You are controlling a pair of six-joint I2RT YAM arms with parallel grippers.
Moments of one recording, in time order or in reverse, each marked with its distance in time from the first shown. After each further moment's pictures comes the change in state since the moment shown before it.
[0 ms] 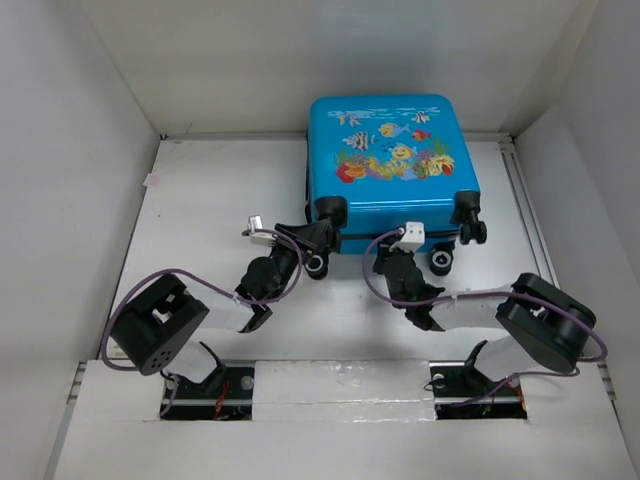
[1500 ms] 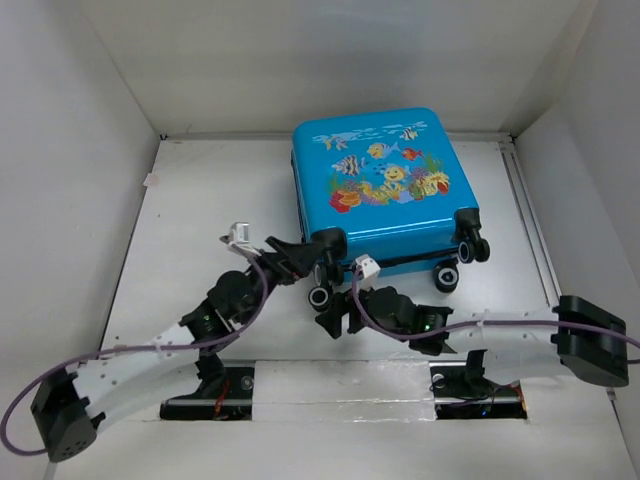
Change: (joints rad) left arm -0.148 -0.669 0.063 -0.871 -0.019 0.310; right arm 0.322 -0.216 0.050 -0.412 -0.447 0.218
